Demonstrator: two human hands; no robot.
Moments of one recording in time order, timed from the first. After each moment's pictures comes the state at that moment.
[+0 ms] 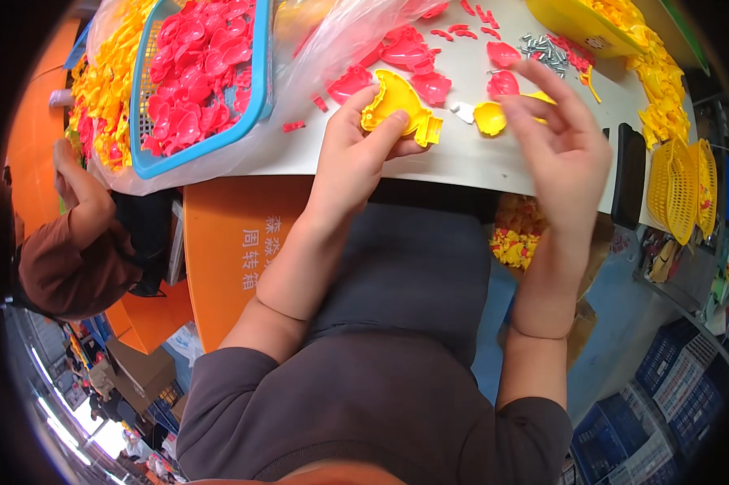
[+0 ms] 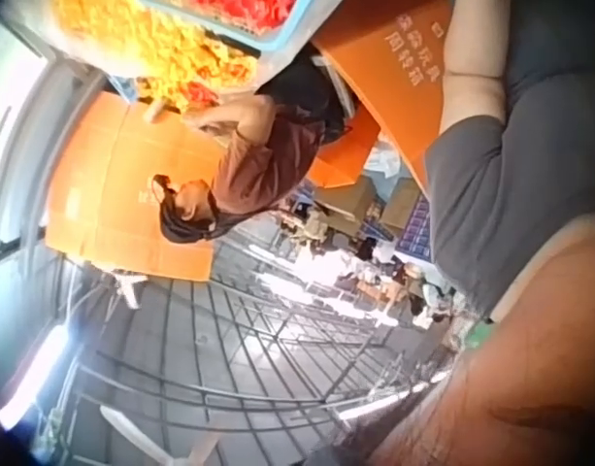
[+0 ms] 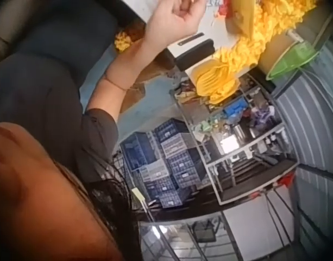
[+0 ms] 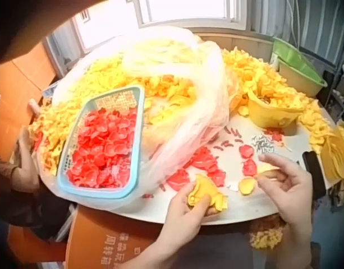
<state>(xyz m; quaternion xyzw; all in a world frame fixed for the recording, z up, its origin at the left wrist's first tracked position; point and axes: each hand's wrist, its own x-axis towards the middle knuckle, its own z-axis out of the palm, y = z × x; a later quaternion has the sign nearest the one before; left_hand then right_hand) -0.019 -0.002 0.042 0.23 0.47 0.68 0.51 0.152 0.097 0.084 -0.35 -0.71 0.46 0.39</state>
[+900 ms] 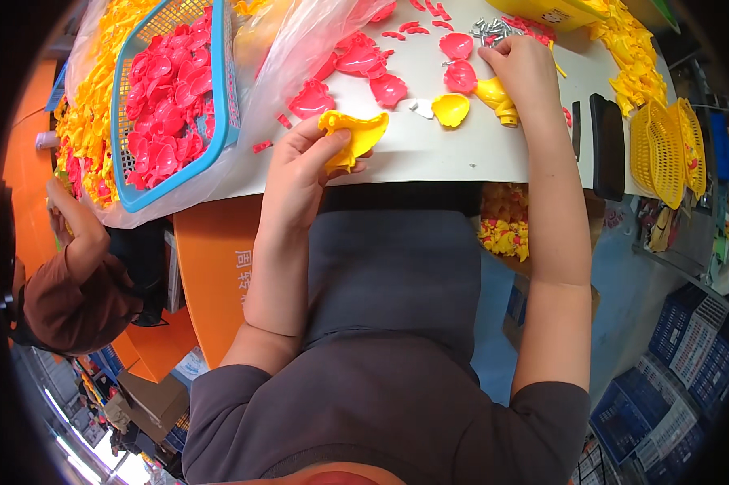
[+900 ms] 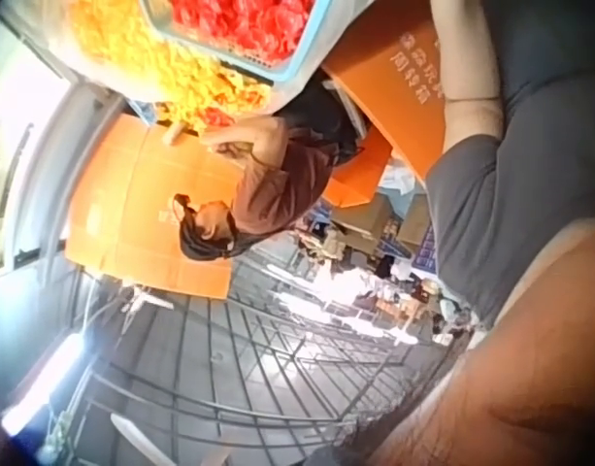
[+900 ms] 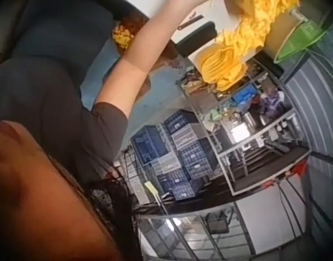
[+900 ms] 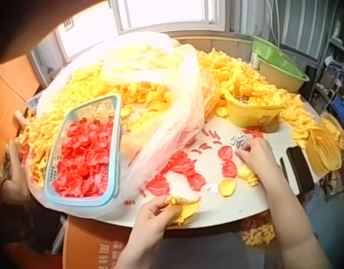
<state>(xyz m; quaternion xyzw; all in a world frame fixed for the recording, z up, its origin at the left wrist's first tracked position) -0.038 -0.015 0.042 0.20 0.53 0.60 0.57 0.153 0.218 0.028 -0.57 -0.80 0.11 0.13</state>
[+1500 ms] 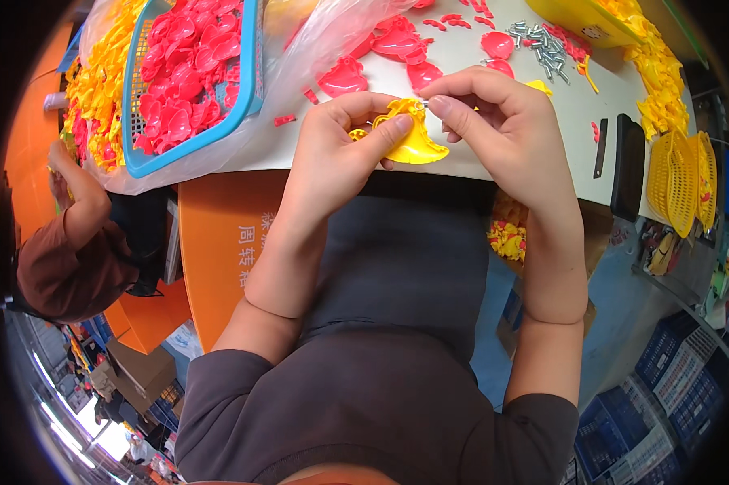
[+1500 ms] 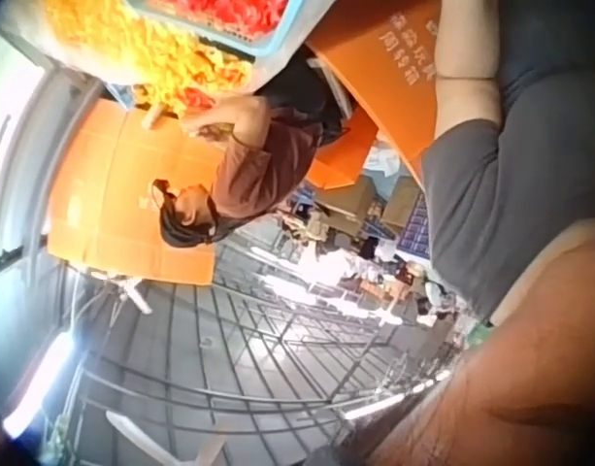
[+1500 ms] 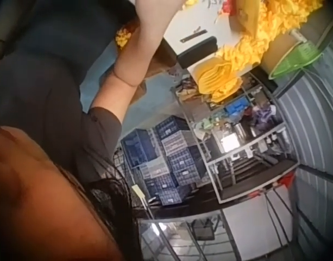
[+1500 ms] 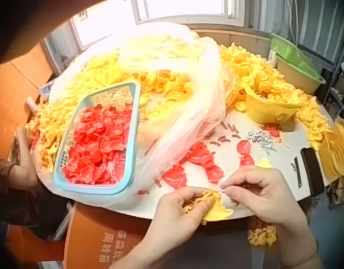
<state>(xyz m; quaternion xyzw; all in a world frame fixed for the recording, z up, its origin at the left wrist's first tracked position) -0.029 -0.012 0.062 0.35 0.60 0.55 0.46 0.127 0.096 0.087 -0.26 -0.74 0.58 0.23</state>
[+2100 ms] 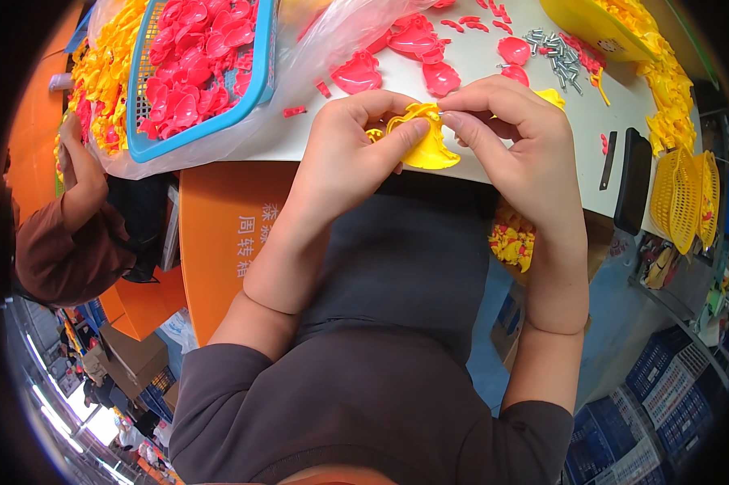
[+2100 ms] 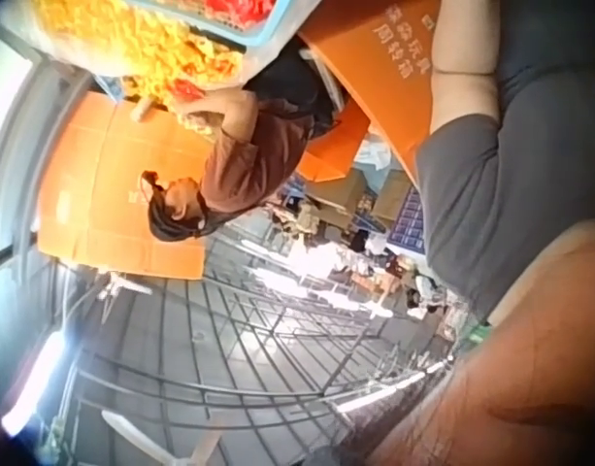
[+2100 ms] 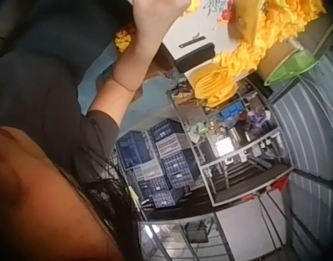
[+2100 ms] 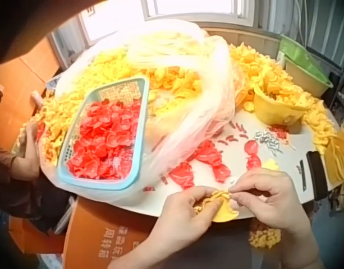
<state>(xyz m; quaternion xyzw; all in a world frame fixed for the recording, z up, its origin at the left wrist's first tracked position) -0.029 -0.015 0.053 0.44 0.63 0.52 0.38 0.128 0.091 0.093 -0.24 -0.77 0.53 0.25</state>
